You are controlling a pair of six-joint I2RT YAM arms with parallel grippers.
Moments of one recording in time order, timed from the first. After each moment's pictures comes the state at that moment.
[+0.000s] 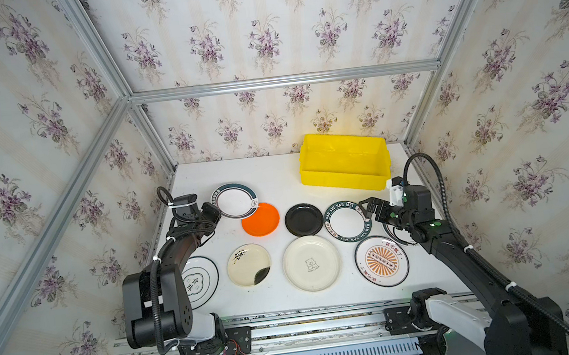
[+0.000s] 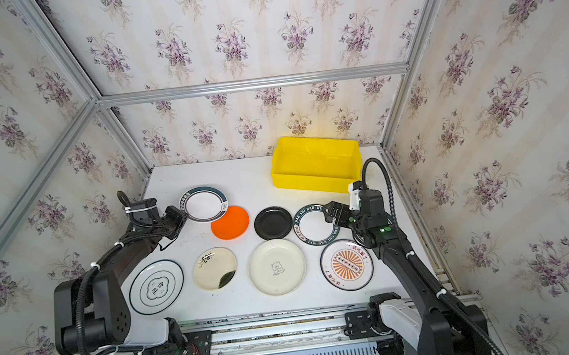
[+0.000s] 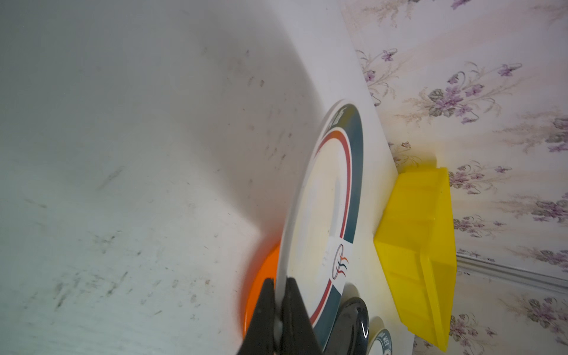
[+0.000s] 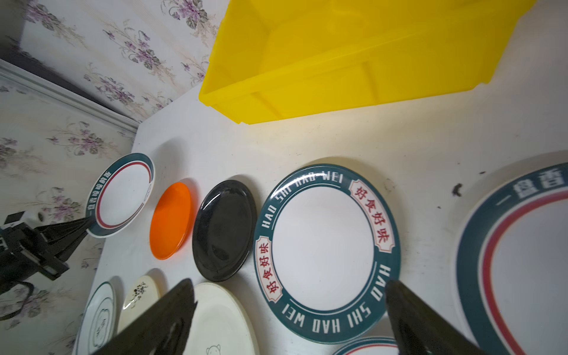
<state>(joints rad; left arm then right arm) 0.13 1.44 0.82 -0.11 0.31 -0.84 0.07 1.05 0.63 -0.23 -0.36 0.50</state>
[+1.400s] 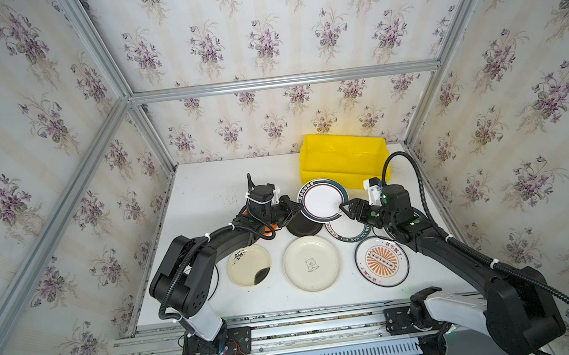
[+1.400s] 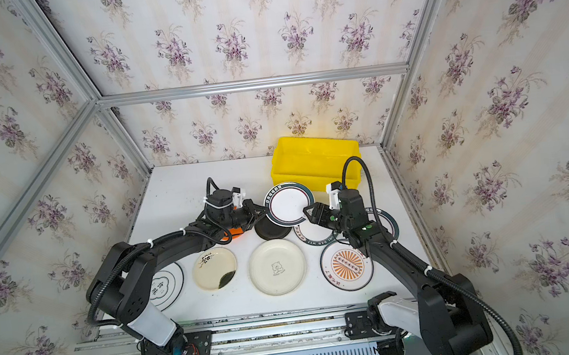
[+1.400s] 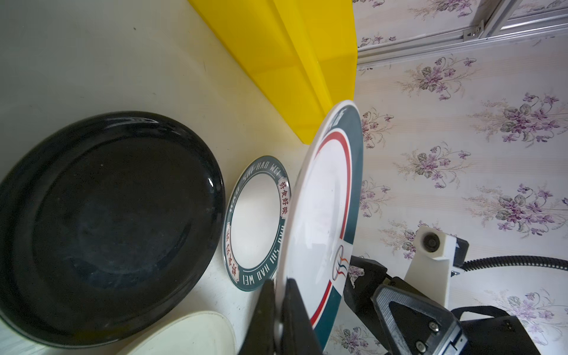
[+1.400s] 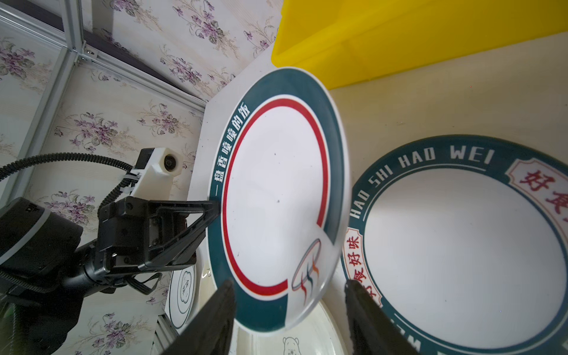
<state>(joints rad) -0.50 1.68 0.92 0.27 0.49 -1.14 0.26 1.16 0.63 -0.03 -0.42 0.72</state>
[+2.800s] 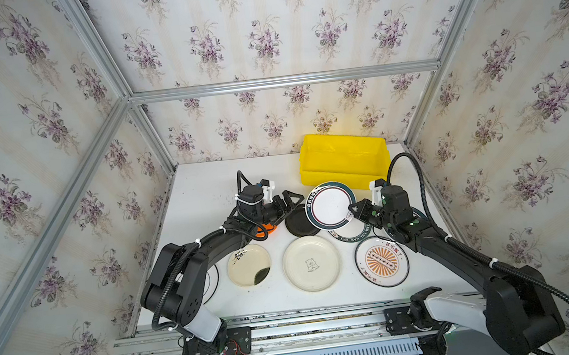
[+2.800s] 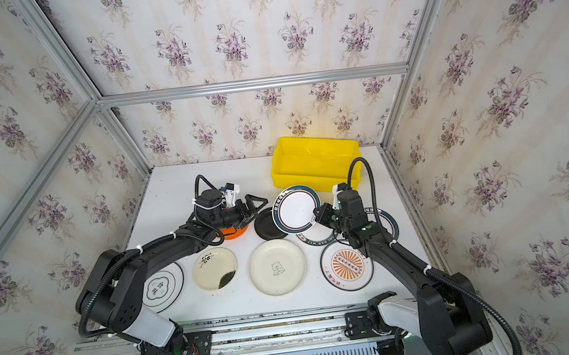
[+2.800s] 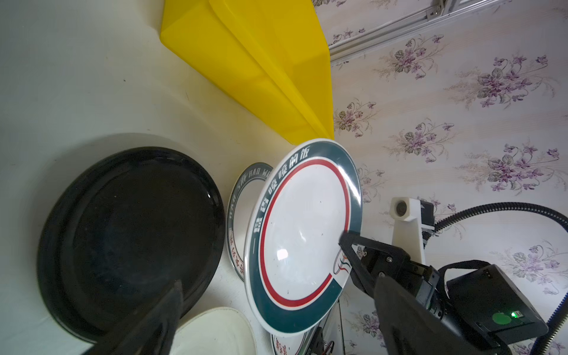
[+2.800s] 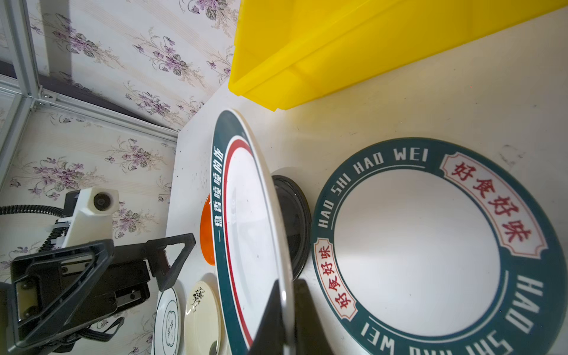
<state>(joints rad) -0.43 1.61 0.88 0.29 0.55 -0.96 0.26 1.16 0.63 -0.06 -0.28 0.79</state>
